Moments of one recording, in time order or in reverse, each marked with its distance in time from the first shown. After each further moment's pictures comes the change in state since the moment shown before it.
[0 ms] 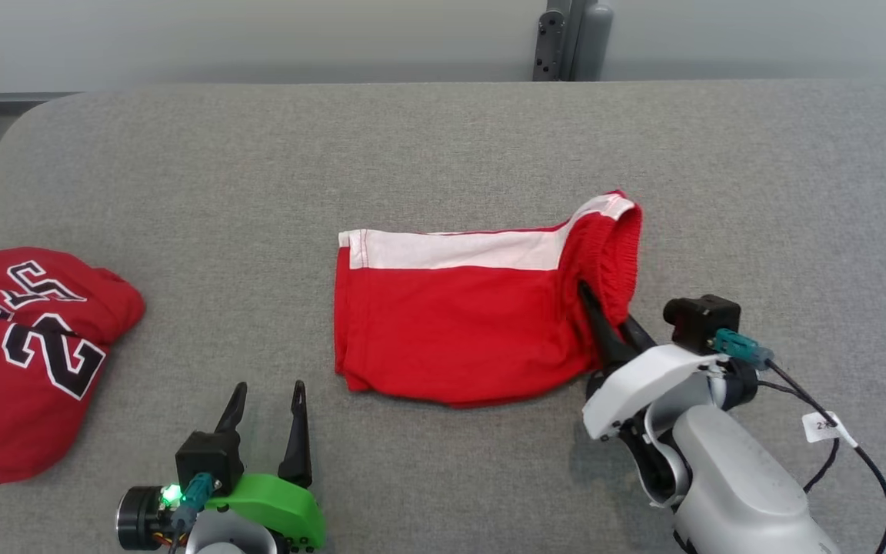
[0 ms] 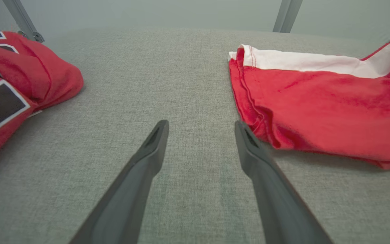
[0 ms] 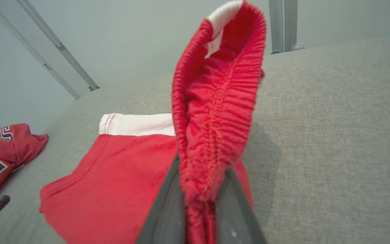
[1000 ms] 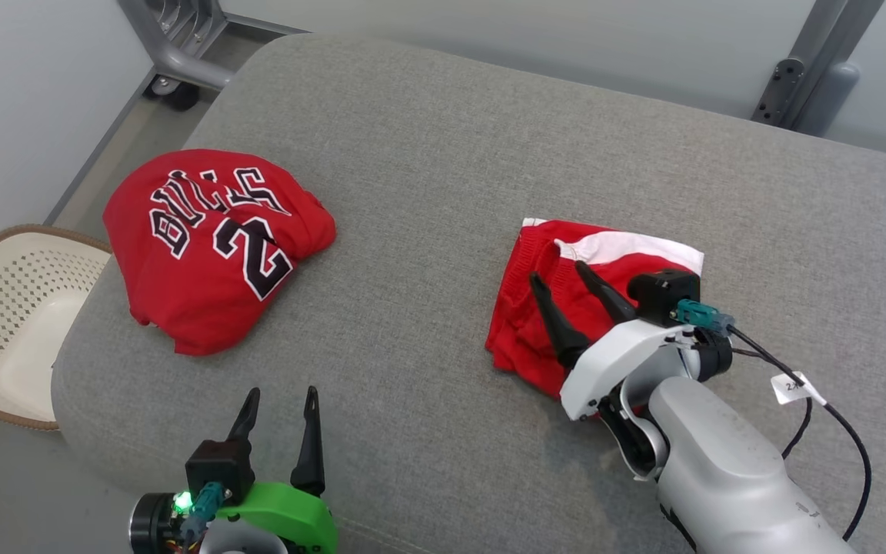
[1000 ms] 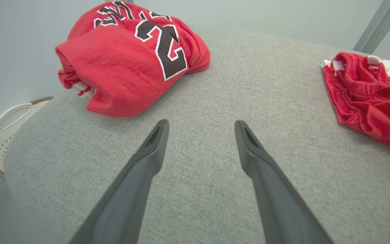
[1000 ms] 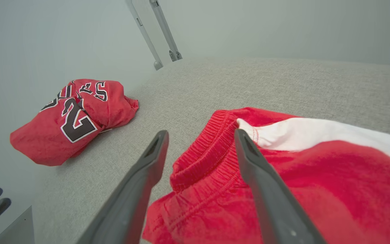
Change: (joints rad) left arm 0.030 0.001 -0.049 -0.040 -0.044 0.027 0.000; right arm -0.128 0.010 0.121 0.136 0.032 0.000 0.000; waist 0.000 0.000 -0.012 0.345
